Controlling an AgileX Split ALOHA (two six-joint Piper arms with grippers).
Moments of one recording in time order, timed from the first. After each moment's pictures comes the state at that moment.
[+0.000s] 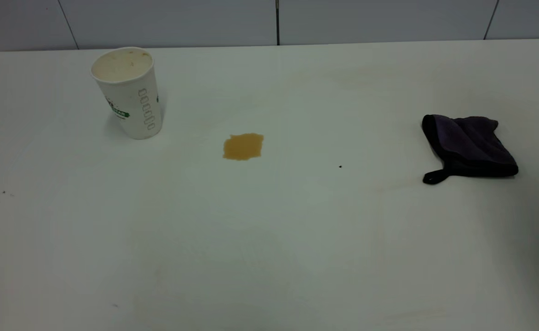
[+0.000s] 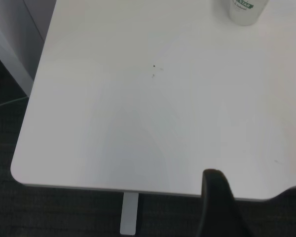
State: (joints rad) left arm 0.04 -0.02 -0.49 0.06 1.14 -0.03; right arm -0.01 1.29 -0.83 0.07 0.67 -0.15
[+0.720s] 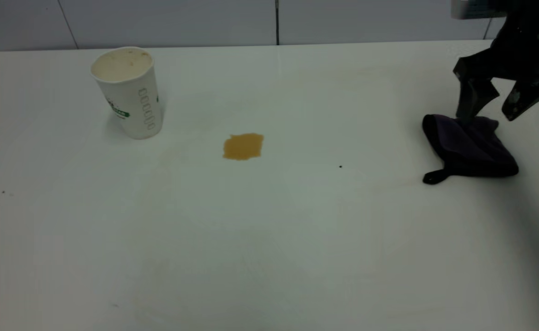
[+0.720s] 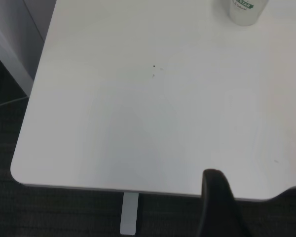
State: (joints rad) left arm 0.04 -0.02 -0.49 0.06 1.14 -0.03; right arm 0.07 2.23 -1.38 0.17 0.58 -0.24
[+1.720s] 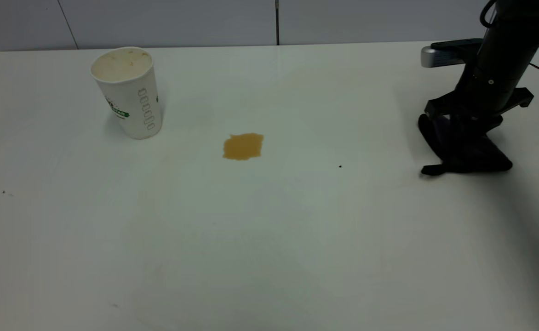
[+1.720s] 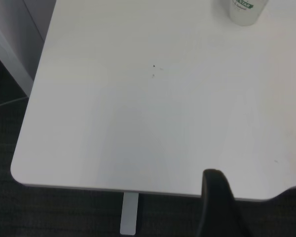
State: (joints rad) left arm 0.04 -0.02 -0.49 0.06 1.14 -0.03; right arm 0.09 2.55 -1.69 0.11 0.62 -0.20
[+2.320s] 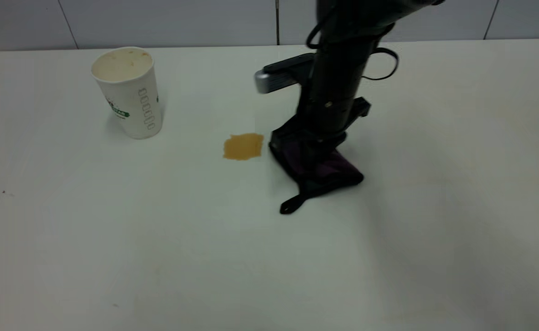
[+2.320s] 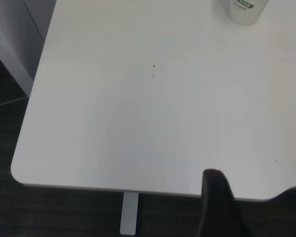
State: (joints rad) left arm 0.04 -0.02 -0.49 0.06 1.14 -0.03; right arm 0.54 2.63 -1.88 0.14 0.68 -0.14
